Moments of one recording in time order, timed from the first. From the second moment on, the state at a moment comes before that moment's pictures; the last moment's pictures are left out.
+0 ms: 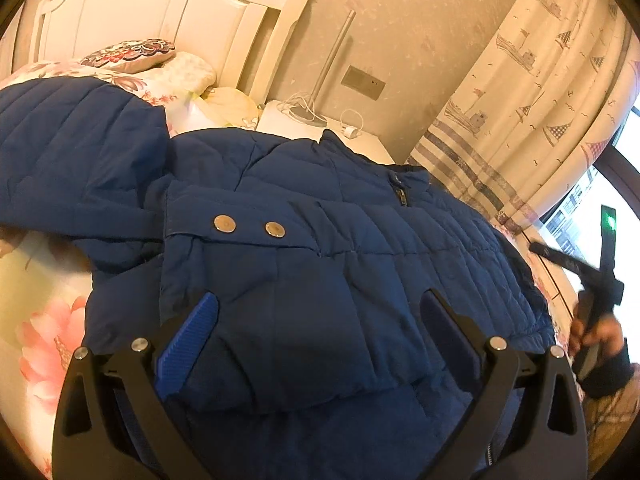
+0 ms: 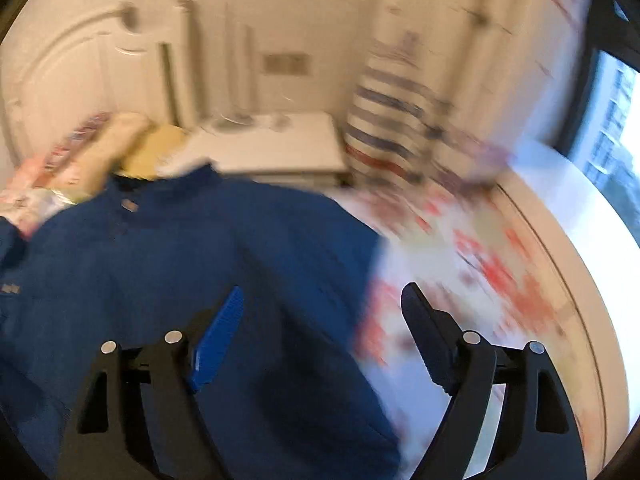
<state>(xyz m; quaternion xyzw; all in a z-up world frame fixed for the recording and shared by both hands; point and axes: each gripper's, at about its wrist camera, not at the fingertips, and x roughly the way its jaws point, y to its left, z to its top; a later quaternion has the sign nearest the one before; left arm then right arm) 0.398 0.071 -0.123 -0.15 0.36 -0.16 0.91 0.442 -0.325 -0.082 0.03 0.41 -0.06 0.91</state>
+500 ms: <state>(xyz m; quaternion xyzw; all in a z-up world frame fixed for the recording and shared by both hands) 0.399 0.081 -0.126 -0.19 0.36 -0.17 0.90 0.411 -0.269 -0.110 0.01 0.44 0.00 0.90</state>
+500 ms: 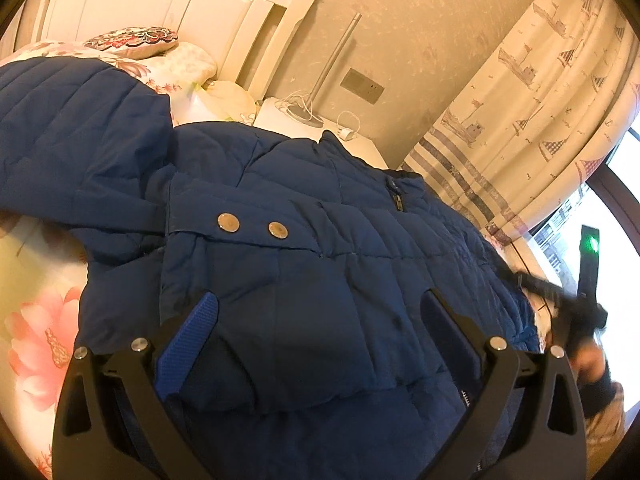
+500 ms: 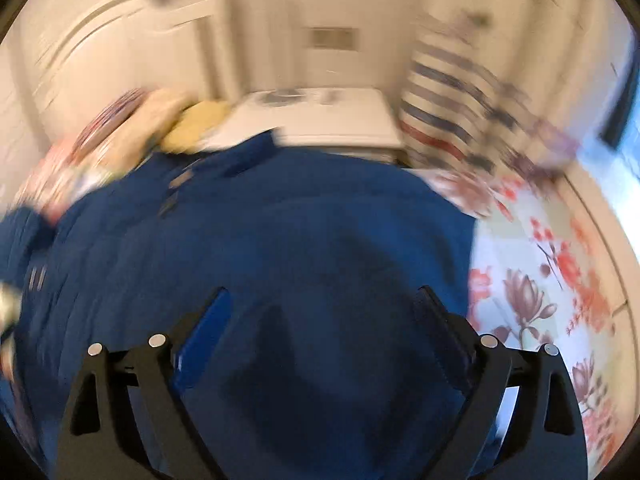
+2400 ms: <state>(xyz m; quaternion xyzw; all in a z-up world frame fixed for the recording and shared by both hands) 0.326 0.074 -0.062 -0.10 0.29 -0.08 0.95 0.337 -0.324 -0.129 0.25 0.34 -0.02 0.91</state>
